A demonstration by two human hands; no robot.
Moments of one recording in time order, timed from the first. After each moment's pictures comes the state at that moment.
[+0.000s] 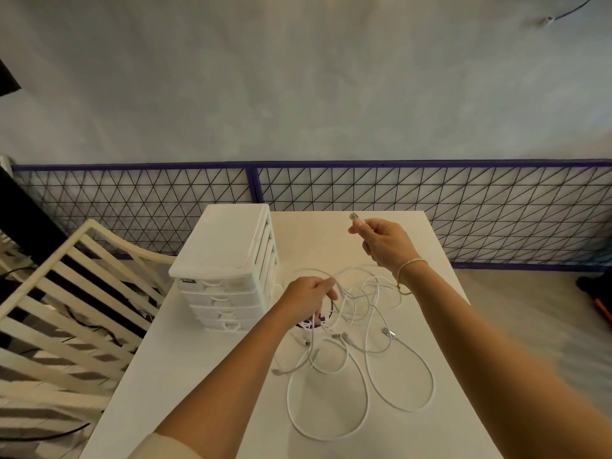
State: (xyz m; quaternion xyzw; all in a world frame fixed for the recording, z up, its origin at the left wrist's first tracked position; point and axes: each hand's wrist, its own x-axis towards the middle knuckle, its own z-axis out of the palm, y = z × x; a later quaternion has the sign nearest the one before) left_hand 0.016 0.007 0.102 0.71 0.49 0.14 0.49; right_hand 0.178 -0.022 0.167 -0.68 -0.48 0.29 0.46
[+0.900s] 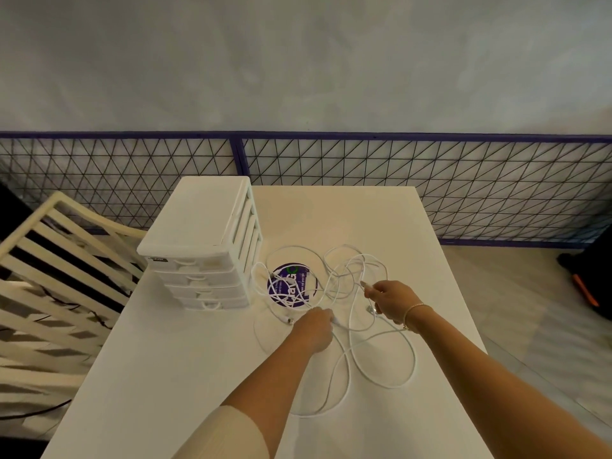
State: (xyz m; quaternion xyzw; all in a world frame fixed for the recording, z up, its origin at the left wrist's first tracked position) left_hand 0.058 -0.023 -0.015 0.82 0.47 -0.12 0.31; right_hand 0.219 -0.069 0.050 -0.80 -0.45 0.36 0.15
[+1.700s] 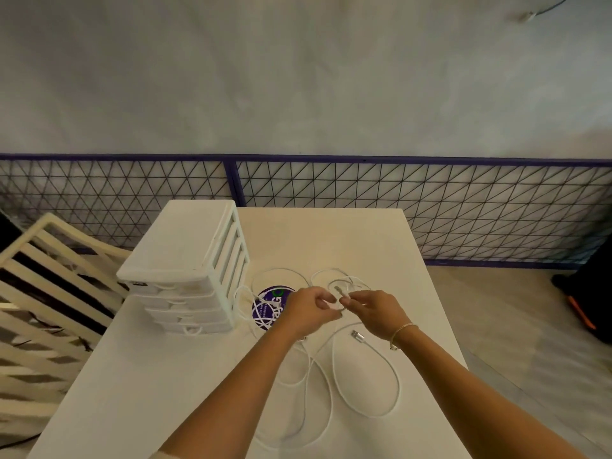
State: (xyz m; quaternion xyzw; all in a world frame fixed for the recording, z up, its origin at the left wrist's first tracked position) left_hand 0.084 -0.010 0.064 0.72 0.50 0.13 0.47; right_hand 0.231 -0.071 0.069 -0.74 -0.57 0.27 0.22
